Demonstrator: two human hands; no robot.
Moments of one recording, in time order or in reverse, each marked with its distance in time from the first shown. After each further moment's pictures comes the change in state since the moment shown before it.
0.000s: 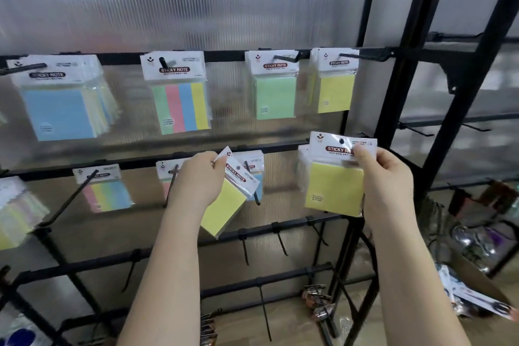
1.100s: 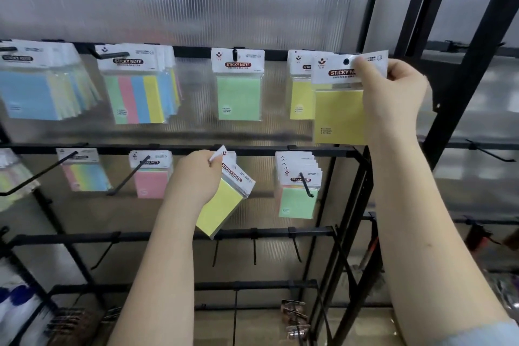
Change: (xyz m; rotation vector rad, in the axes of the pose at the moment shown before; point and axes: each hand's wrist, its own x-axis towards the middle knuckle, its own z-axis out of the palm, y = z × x) left_hand -0.013 0.080 0.058 -0.002 0.105 -0.162; right_hand 0.135 -0.073 -0.023 0.107 -0.080 -0.312
